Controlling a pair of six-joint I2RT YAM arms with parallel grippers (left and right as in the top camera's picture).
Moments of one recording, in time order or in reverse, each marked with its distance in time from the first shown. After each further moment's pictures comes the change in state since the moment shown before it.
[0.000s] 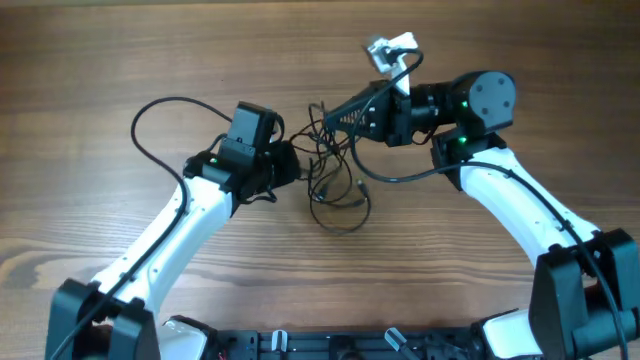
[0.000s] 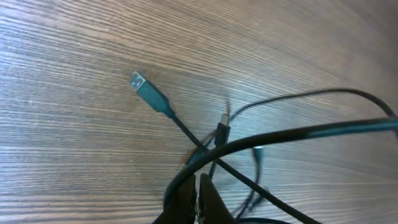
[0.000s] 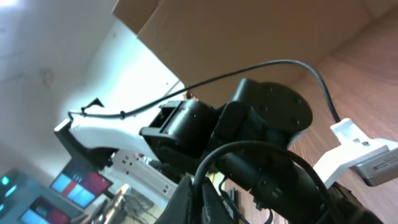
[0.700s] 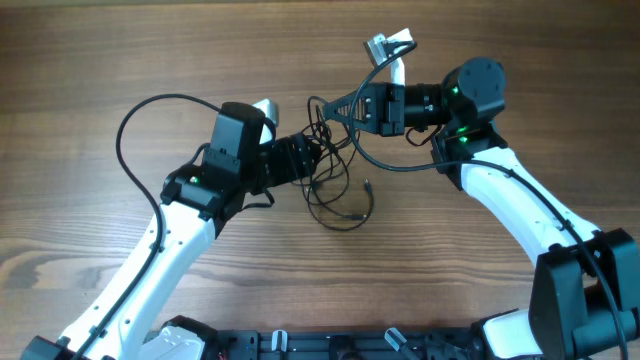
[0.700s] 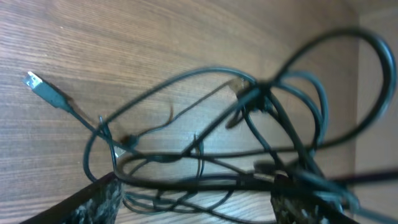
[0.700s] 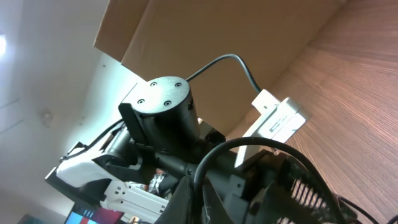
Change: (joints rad) left arm -0.008 -0.169 0.000 0.040 0.093 -0.015; right arm -0.003 0.000 0.000 -0.227 0.084 -0.048
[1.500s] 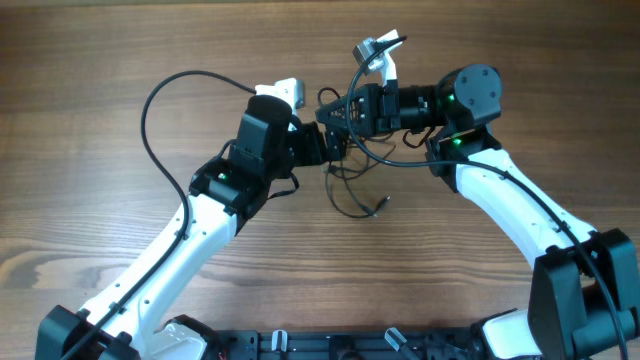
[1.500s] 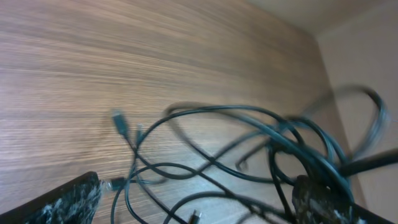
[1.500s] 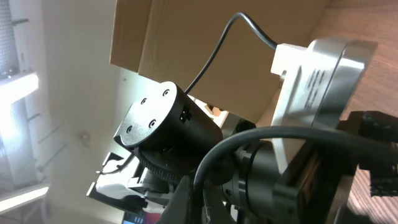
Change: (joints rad) left arm -0.101 0.078 0.000 0.301 -0.071 0.097; right arm 0.033 0.000 0.000 0.077 0.000 0.320
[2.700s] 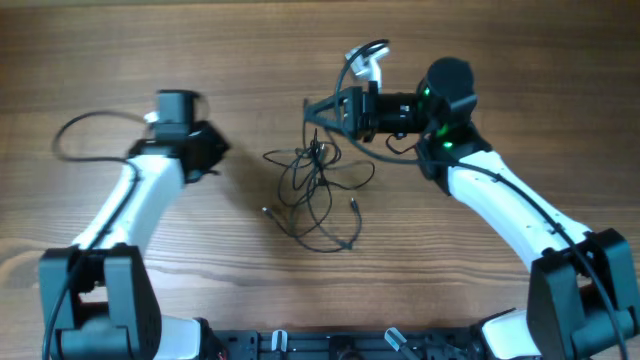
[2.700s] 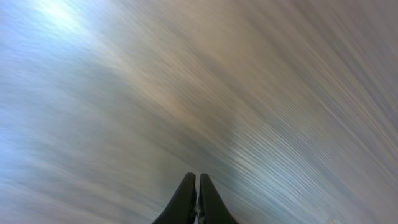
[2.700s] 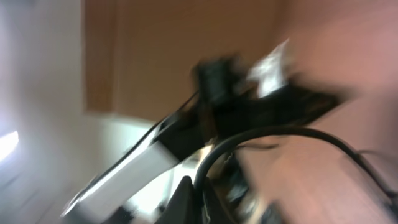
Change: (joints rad) left arm 0.533 0.225 0.005 -0.287 -0.170 -0.092; right arm 0.023 0.000 0.002 -0.367 0.215 -0.232
